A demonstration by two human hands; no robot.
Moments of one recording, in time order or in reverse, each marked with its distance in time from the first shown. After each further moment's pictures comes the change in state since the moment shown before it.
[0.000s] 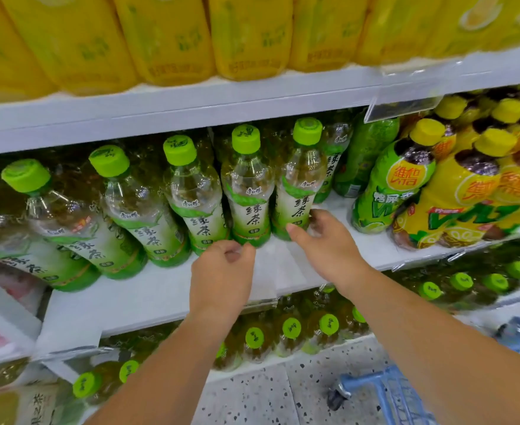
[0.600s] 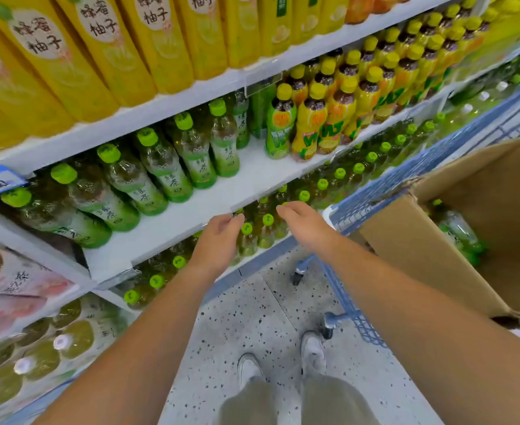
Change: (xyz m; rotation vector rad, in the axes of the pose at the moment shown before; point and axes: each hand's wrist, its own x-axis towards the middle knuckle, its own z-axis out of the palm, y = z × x) left_hand -0.140 0.052 -0.092 -0.020 -0.657 -0.089; right_hand -0.218 -0.068 -0.074 -0.045 -0.036 0.436
